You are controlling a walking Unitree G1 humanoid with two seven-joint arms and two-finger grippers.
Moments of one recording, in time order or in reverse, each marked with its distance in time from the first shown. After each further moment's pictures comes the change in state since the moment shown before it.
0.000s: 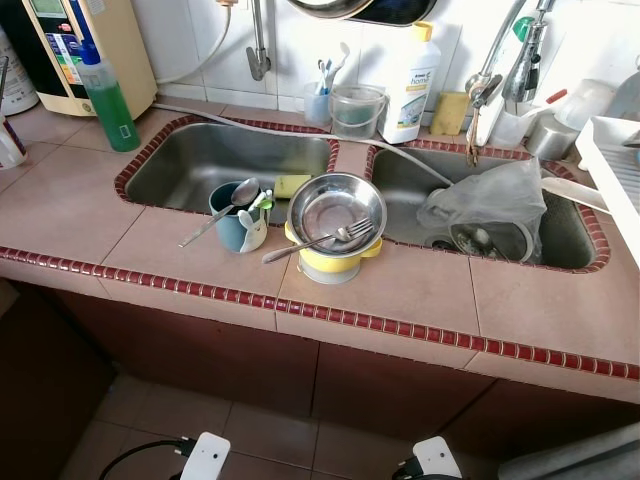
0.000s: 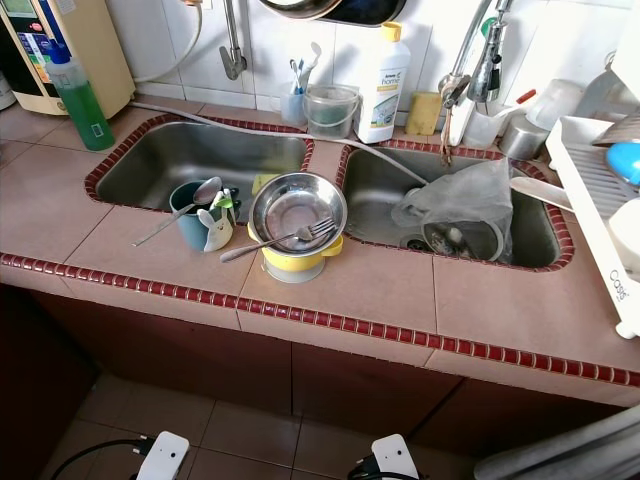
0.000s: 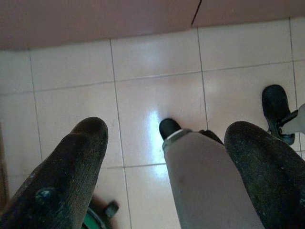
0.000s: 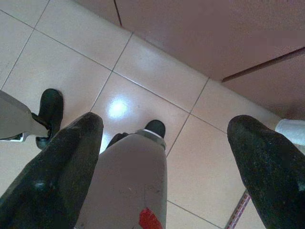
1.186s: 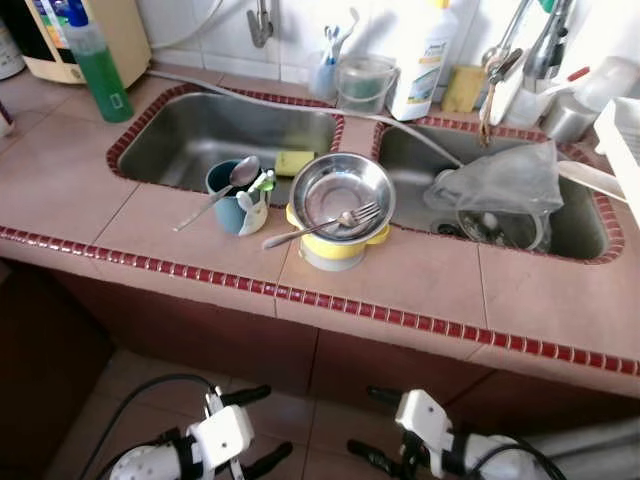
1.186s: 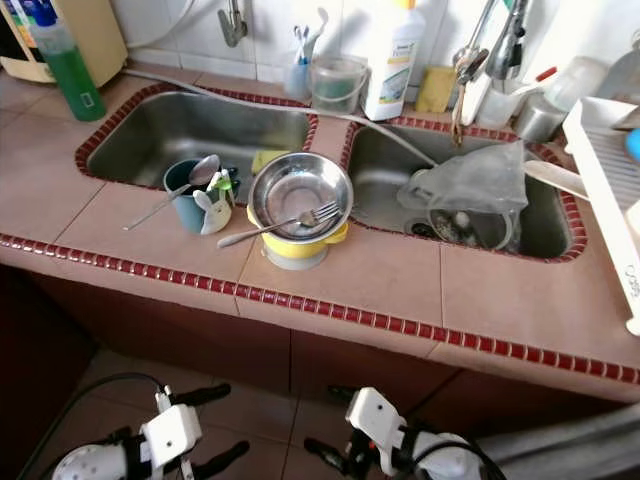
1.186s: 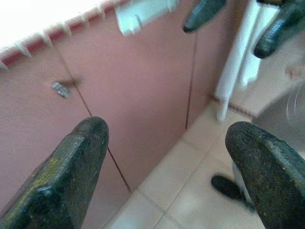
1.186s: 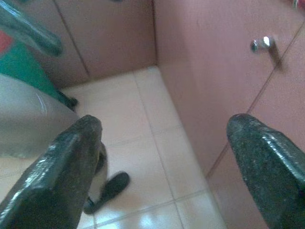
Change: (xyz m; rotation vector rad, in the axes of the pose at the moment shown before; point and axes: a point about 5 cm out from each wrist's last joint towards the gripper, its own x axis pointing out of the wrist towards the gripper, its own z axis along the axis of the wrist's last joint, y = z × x) left arm -0.066 0.007 0.087 0.582 -0.761 -0.509; right arm -0.049 -0.008 0.100 -0.482 -0.647 0.693
